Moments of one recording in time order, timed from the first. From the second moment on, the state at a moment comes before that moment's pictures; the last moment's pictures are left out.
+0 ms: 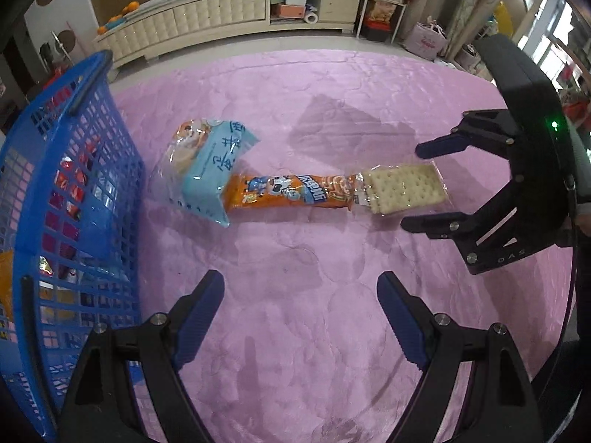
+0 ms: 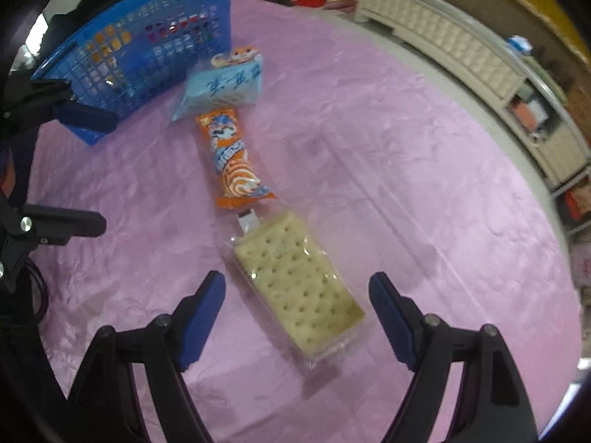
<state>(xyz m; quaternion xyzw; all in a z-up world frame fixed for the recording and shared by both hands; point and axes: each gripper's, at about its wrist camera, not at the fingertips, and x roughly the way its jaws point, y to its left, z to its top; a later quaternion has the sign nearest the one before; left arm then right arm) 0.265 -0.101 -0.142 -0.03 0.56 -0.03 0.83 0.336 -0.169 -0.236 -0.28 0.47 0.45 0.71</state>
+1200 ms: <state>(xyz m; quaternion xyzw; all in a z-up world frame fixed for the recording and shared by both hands) 0.342 -0.102 -0.166 -0.19 0.56 0.10 0.80 0.339 -0.212 -0.218 -0.06 0.50 0.29 0.82</state>
